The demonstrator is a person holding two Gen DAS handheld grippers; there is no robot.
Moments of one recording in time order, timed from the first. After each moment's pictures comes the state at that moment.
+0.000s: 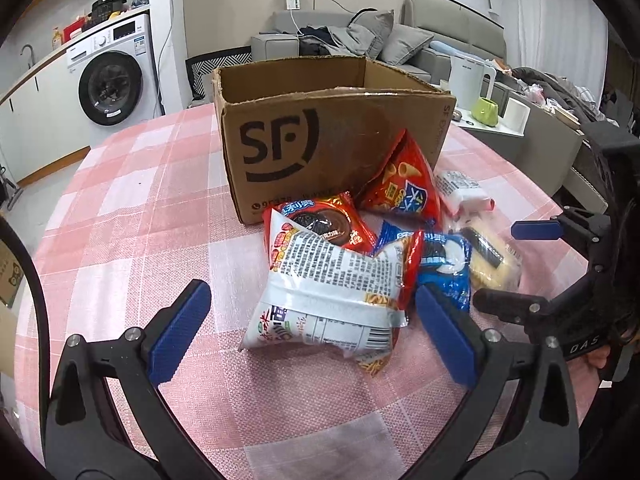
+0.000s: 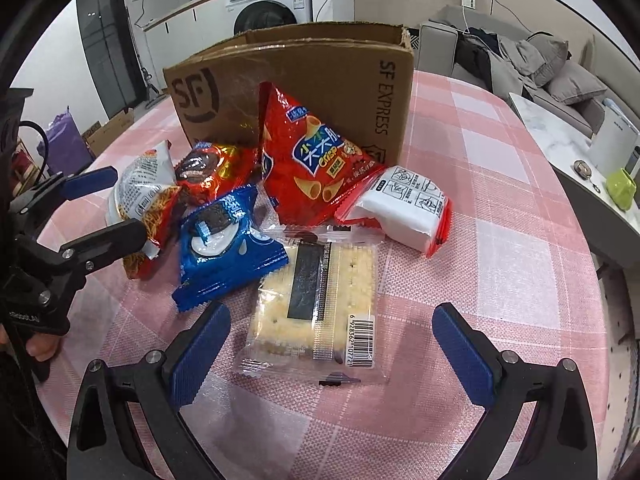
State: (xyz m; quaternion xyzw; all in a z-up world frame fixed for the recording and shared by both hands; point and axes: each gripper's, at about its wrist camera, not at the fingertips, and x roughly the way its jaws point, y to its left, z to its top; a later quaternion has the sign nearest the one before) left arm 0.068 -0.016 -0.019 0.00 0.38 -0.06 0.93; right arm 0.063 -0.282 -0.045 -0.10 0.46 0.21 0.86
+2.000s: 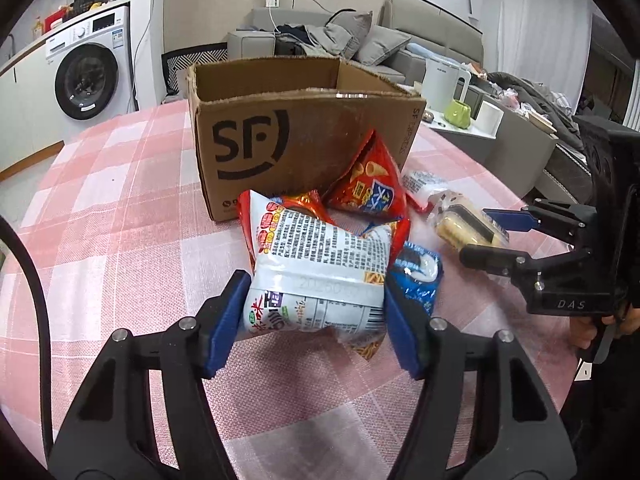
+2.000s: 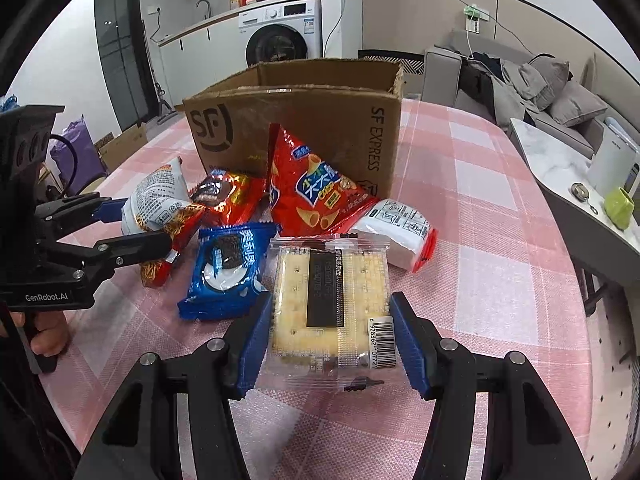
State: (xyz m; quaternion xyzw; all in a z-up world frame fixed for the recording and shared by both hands) left arm 0.058 -0.014 -0.023 -0.03 0.37 -0.11 0.92; right arm 0.053 -0.304 -0.022 -0.09 0.40 0.24 0.88
